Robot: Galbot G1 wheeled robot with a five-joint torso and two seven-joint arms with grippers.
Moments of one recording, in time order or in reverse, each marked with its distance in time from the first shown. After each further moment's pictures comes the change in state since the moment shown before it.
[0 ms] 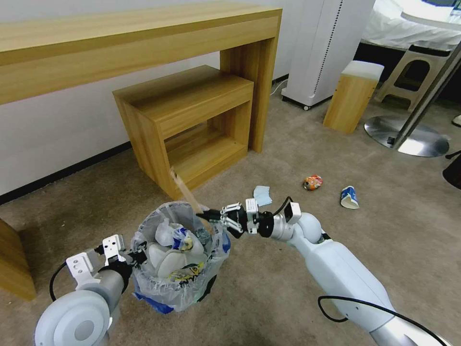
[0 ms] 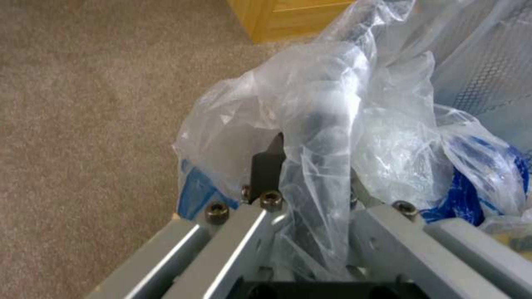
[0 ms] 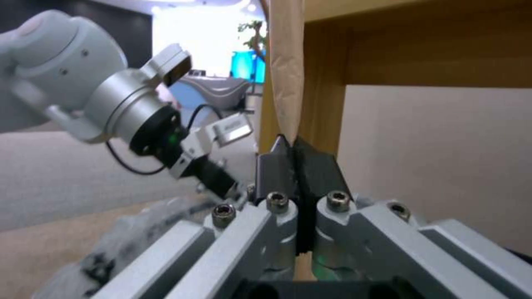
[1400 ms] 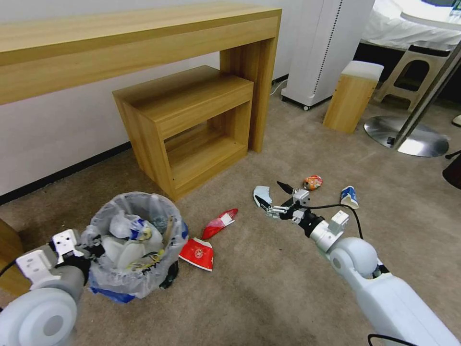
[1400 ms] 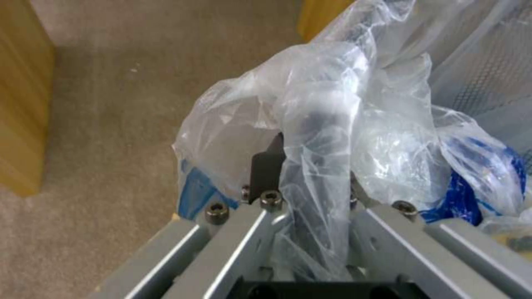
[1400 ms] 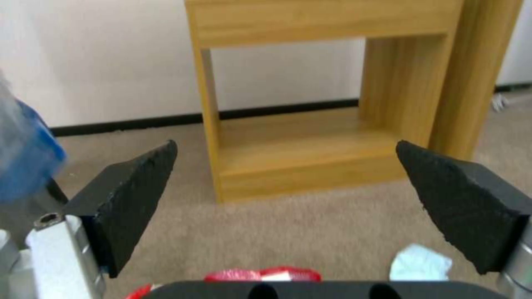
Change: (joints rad) left arm 0.030 0.026 -0.259 0.010 0.040 -0.019 -0.013; right arm -0.350 -0.141 0.265 0.262 -0.150 -0.197 0.894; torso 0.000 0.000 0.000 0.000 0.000
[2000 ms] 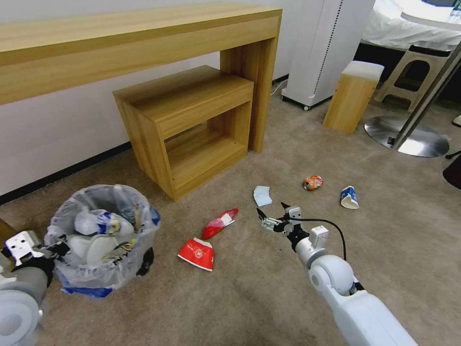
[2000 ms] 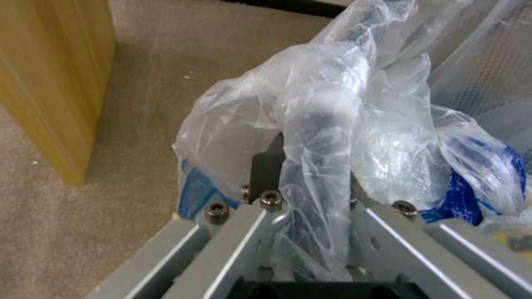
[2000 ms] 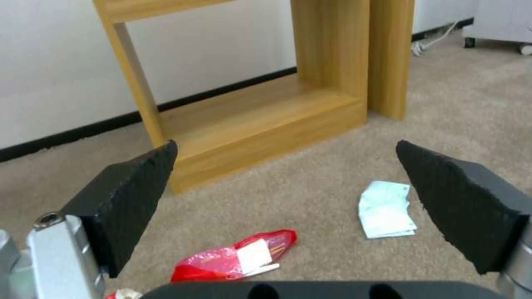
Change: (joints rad) left arm -0.022 -0.036 -0.167 0.079 -0.092 -0.020 0.008; right arm -0.078 0.124 -0.018 -0.021 -0.035 0.024 0.236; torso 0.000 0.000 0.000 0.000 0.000
